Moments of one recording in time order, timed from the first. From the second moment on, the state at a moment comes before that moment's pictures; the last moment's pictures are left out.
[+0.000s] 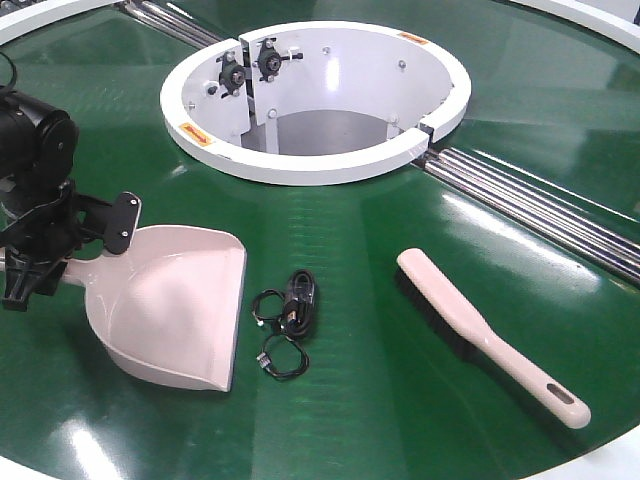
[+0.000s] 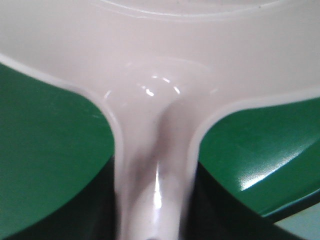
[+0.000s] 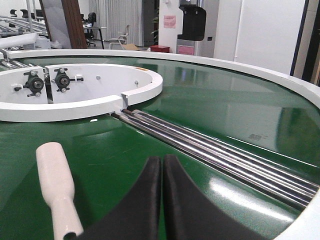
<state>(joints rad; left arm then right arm) -0.15 1.92 -1.49 0.33 1.21 1.29 -0.05 -0.01 0.03 -0.03 0.09 -0.02</state>
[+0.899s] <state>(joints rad) -0.15 1.92 -1.49 0.35 1.21 1.26 -0.05 -0.01 0.03 -0.03 0.09 -0.02</state>
